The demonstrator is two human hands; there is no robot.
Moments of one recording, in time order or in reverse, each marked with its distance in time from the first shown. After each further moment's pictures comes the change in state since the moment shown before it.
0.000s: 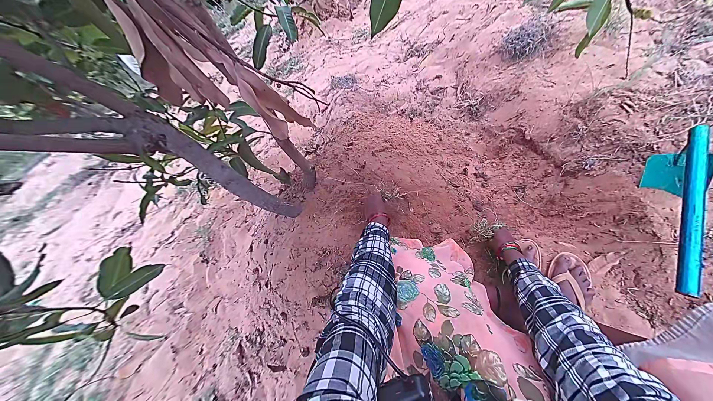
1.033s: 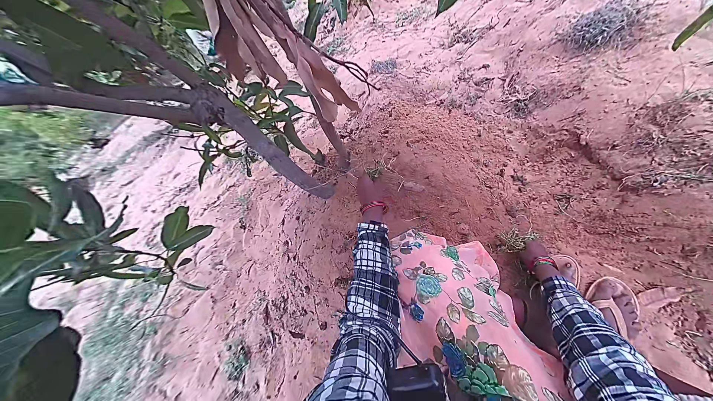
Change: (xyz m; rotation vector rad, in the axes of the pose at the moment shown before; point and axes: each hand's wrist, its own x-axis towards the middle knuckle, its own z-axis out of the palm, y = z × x) left_hand -0.024 -0.041 -0.106 -0.405 0.274 -0.164; right_hand -0.005 -0.006 0.002 -0.068 -0.041 -0.019
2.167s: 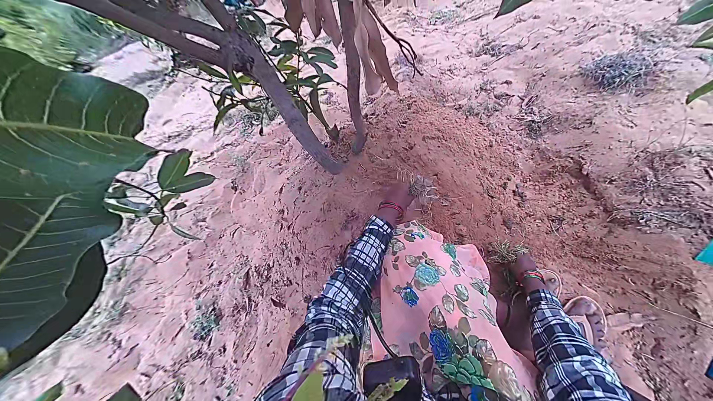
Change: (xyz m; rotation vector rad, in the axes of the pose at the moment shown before) left_hand -0.034 -0.020 0.020 0.260 -0.512 0.276; right_hand -0.007 0.004 0.004 -0.077 0.028 -0.036
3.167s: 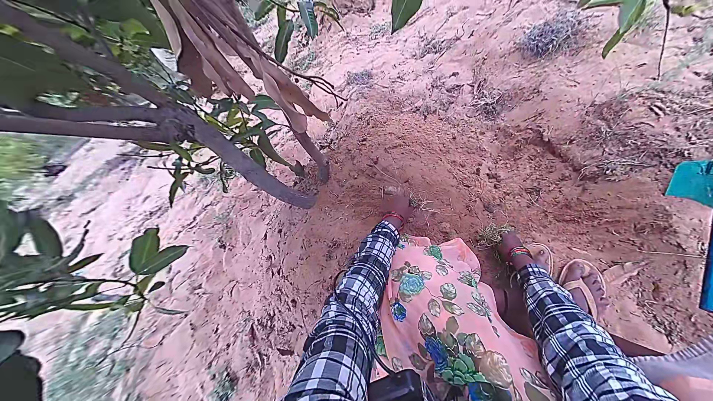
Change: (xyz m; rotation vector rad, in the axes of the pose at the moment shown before) left_hand -0.002 0.073 0.040 0.207 -0.103 0.109; right_hand 0.010 0.006 0.002 0.103 -0.009 -0.011
